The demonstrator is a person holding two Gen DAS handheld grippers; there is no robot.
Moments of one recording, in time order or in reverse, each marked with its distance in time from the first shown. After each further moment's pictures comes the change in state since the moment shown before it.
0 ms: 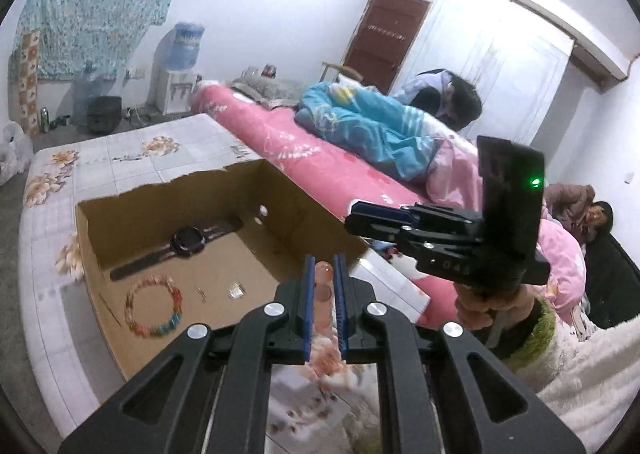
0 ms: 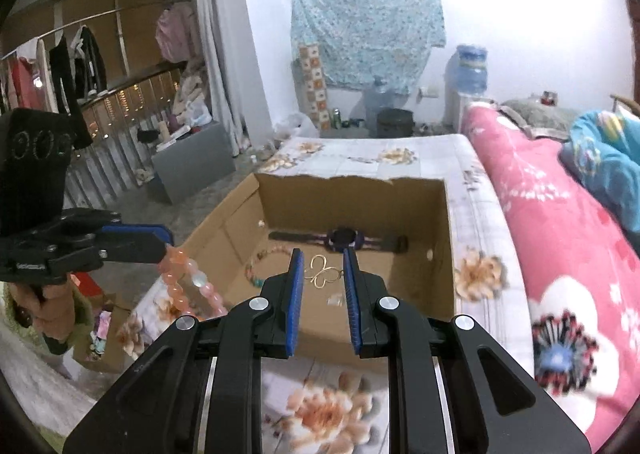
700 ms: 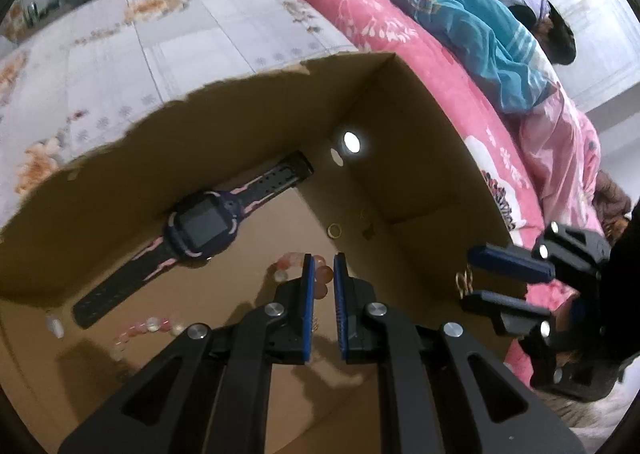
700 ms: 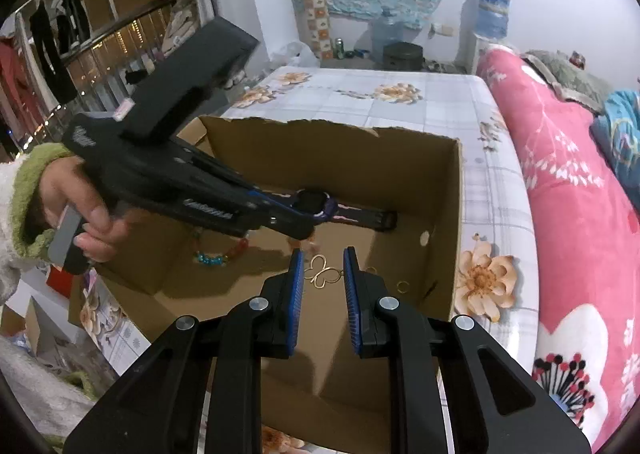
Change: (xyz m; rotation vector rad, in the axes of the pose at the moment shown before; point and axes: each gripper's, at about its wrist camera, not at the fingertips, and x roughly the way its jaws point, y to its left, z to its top) left arm 0.207 0.115 0.050 -0.190 0.551 0.029; right arm 0.086 -0.035 0.007 -0.031 0.250 0.002
